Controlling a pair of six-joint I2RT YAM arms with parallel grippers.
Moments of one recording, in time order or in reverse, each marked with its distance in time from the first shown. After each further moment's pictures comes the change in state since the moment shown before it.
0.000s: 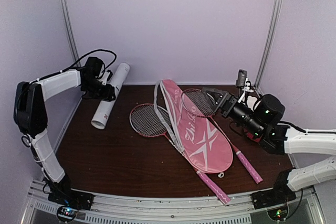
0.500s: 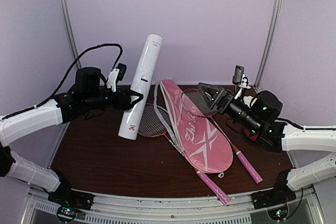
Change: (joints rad) left arm -0.437 -0.496 -0.452 0.569 0.192 -0.225; right arm 0.038 0.039 0.056 0.014 0.020 -0.025
